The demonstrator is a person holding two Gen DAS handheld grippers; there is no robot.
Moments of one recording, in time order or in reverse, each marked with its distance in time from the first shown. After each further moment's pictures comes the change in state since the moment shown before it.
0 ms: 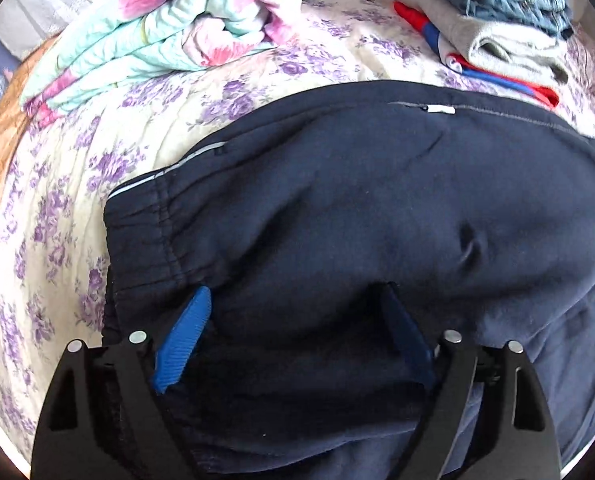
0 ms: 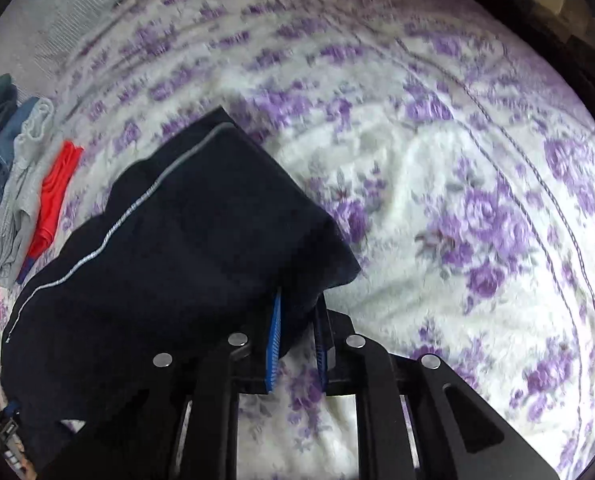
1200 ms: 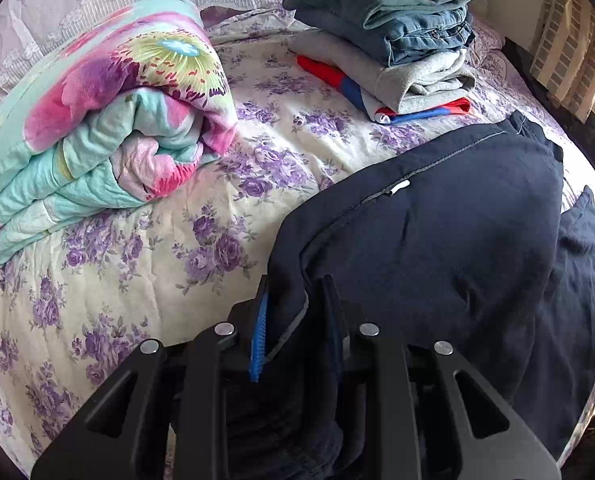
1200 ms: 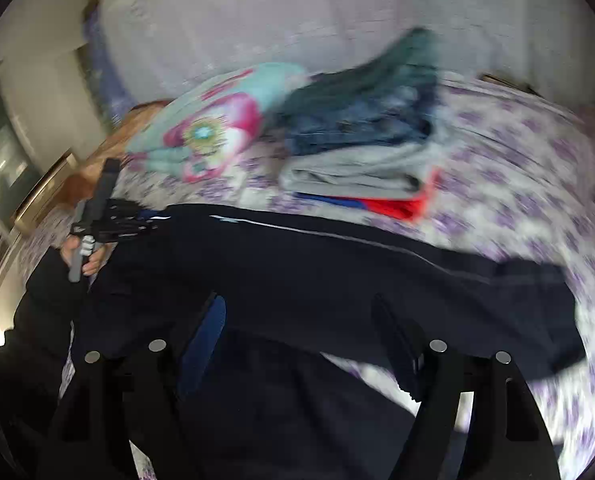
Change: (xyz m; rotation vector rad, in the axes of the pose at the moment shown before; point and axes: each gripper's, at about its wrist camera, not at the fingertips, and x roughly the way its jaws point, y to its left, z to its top) left arm 0.001 0.047 0.060 0.342 -0.193 -0.317; right arm -0.156 0.286 -0.077 -0.777 -0.104 0.601
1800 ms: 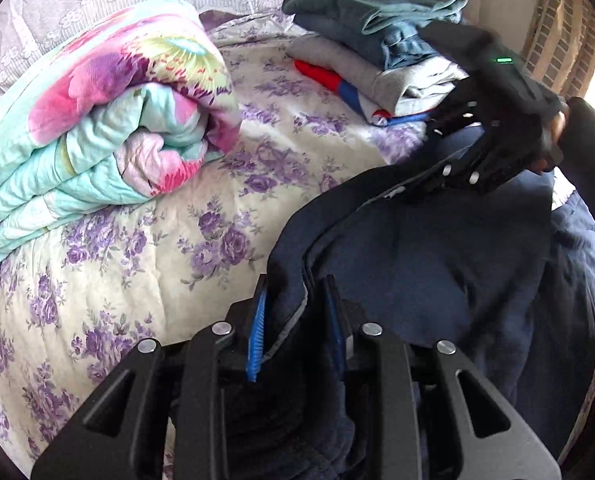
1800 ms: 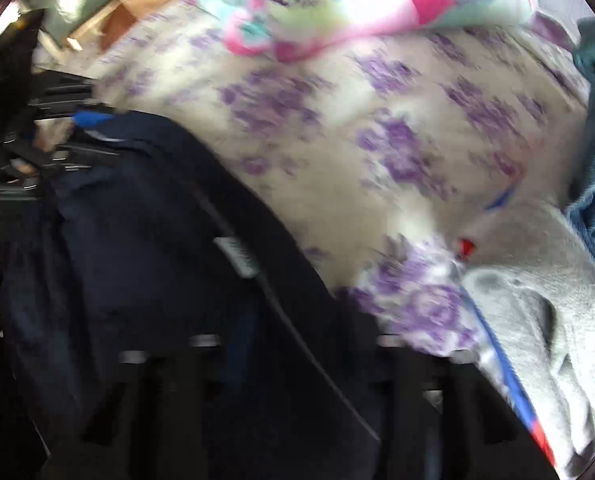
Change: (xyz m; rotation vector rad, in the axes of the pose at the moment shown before) left arm -0.010 0.012 -0.009 -0.005 -0.020 -0.027; right arm 0.229 0.024 0.081 -0.396 0.383 0.223
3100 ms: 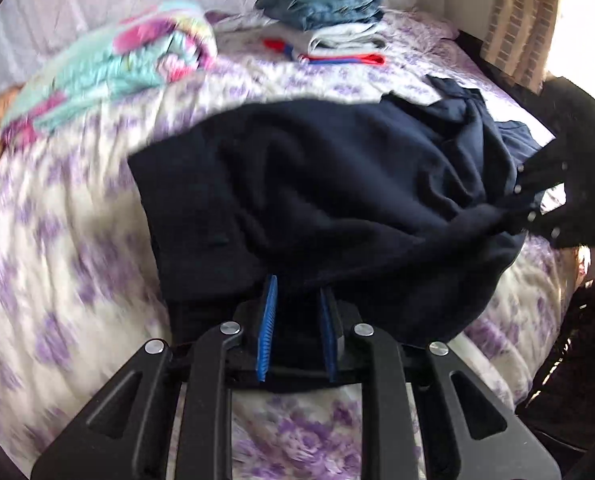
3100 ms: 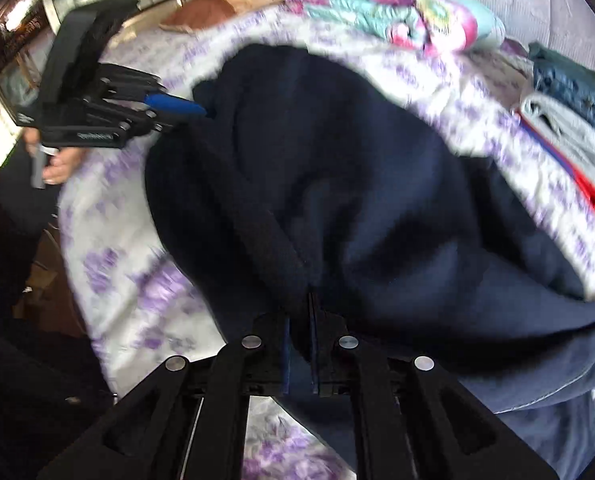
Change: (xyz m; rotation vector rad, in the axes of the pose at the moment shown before) left arm -0.114 -0.102 -0.200 -0.053 -0.052 0.013; right arm -0.036 0.270 -0.161 0.156 -0.131 -0.179
